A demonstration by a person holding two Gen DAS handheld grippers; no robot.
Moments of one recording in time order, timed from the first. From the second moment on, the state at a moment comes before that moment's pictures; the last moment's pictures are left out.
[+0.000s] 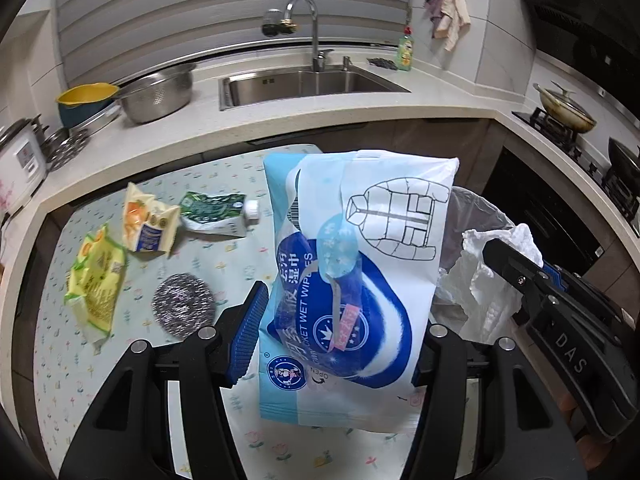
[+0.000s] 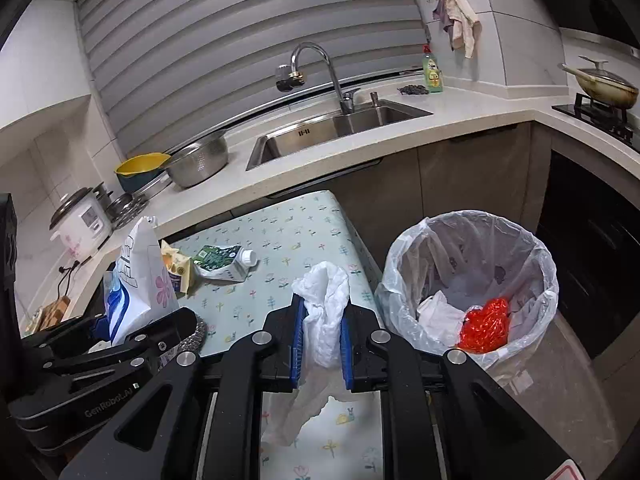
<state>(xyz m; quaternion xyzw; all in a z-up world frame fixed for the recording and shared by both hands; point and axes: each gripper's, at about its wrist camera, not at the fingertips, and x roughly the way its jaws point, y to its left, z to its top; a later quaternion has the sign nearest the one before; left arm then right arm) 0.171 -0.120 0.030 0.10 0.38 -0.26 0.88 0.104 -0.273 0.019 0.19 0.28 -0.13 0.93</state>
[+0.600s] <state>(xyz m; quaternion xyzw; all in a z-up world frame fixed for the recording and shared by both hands) 0.201 -0.256 -0.004 0.15 0.39 -0.34 0.84 0.121 -0.387 -0.021 0.23 0.29 -0.23 0.90</state>
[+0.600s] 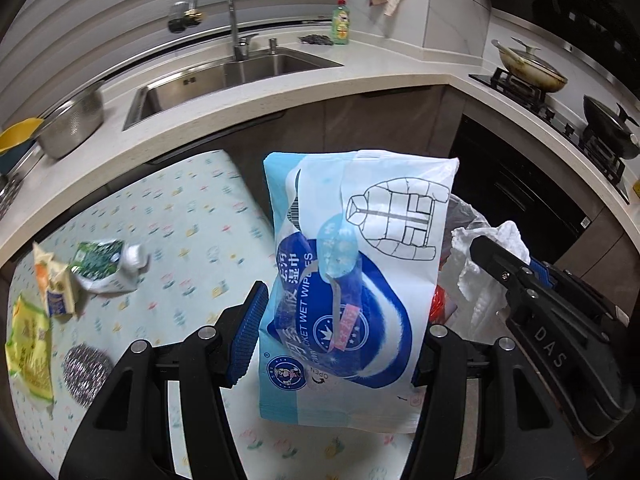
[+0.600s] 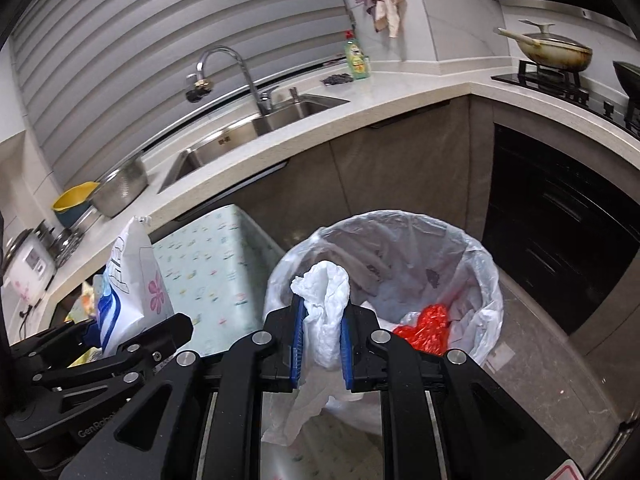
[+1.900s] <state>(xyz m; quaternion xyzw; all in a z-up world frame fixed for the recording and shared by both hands) 0.225 -0.307 0.016 0.14 0.36 -0.37 0.84 0.126 -0.403 -0.009 0.19 0.29 -0.29 0.89</state>
